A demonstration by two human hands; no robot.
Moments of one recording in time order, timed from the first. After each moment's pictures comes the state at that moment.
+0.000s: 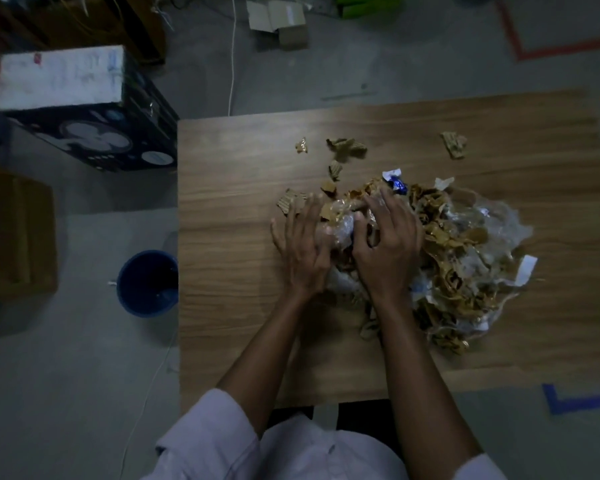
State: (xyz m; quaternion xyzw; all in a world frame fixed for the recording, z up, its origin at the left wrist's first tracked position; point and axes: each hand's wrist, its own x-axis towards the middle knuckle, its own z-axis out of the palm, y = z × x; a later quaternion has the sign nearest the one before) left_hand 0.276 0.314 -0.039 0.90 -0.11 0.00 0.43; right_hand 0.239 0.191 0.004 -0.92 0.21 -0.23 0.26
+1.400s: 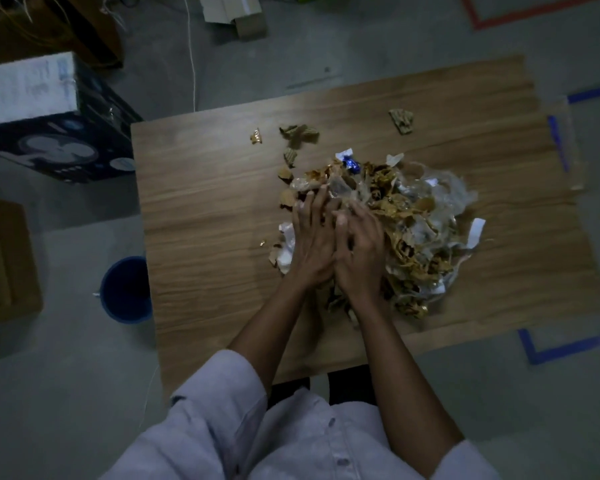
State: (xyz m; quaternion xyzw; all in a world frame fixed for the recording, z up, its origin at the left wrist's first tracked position) left_hand 0.244 0.248 -0.028 0.90 -0.32 -0.07 0.27; right_hand 0.187 0.175 0.019 -0.85 0.29 -0.13 0.42
